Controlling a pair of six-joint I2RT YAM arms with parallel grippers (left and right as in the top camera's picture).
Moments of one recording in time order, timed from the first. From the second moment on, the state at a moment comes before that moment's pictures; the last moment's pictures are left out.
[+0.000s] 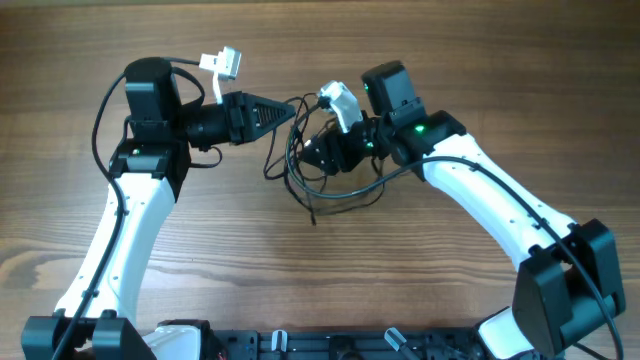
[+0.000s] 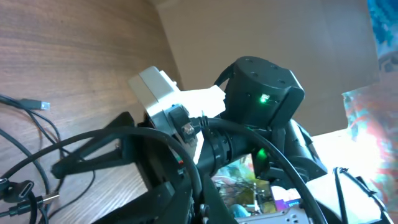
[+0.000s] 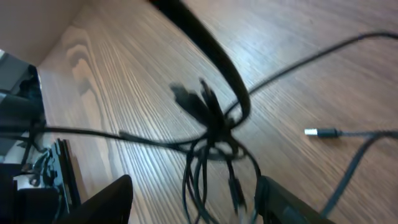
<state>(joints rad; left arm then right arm) -0.04 1.41 1.02 -0.09 1.24 -0.70 0.49 1.70 1.24 -0.44 -0.65 0.00</state>
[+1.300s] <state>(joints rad) 0.11 1.40 1.03 -0.19 1.09 -0.91 0.50 1.70 1.26 -0.76 -0.82 0.02</state>
